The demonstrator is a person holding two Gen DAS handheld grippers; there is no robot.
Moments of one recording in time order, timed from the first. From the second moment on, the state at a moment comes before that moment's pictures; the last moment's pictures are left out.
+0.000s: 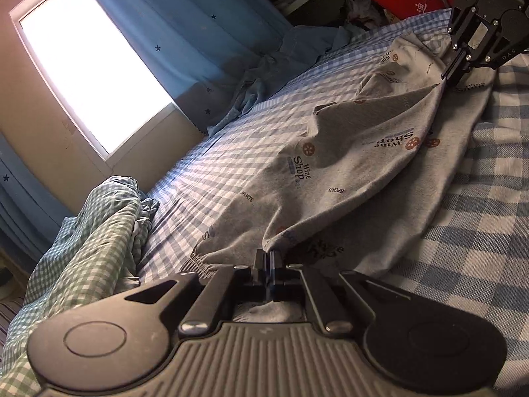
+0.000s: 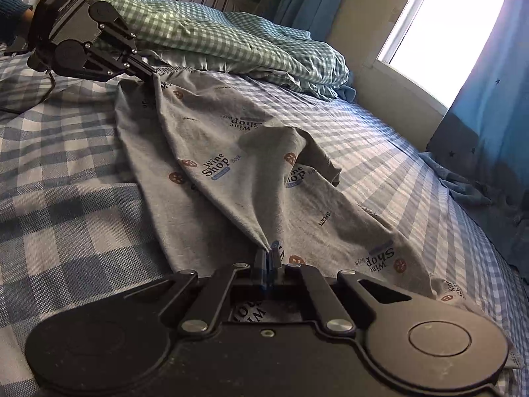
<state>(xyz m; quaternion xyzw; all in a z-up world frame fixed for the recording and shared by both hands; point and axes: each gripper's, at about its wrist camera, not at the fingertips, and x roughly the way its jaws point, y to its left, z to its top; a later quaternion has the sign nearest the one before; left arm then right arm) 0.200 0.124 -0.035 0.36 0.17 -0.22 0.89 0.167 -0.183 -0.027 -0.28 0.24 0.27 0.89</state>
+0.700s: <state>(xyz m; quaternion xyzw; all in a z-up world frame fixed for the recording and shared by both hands) 0.180 0.134 -0.036 0.38 0.21 -0.26 0.86 0.119 -0.176 -0.032 -0.34 0.27 0.30 0.85</state>
